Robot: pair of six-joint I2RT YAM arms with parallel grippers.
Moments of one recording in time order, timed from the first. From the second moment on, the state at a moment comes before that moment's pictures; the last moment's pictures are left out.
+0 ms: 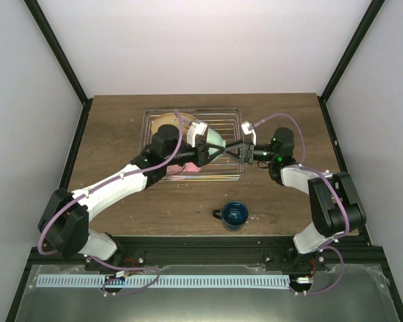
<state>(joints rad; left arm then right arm) -0.70 1.44 1.00 0.20 0.53 -0.53 0.24 1.56 0.71 0.88 -1.26 0.79</state>
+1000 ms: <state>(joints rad) -0.70 1.43 0.99 0.12 0.50 -0.50 0.25 1.56 0.71 0.78 -1.20 0.72</state>
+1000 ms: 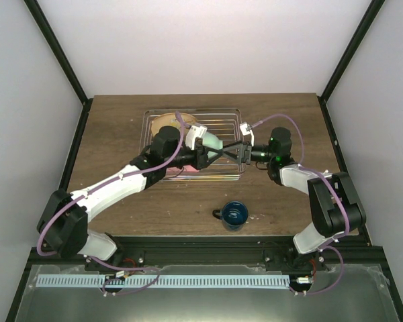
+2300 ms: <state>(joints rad) -0.68 1.44 0.98 0.12 0.52 -0.51 0.25 1.57 0.76 0.68 -1.20 0.67</state>
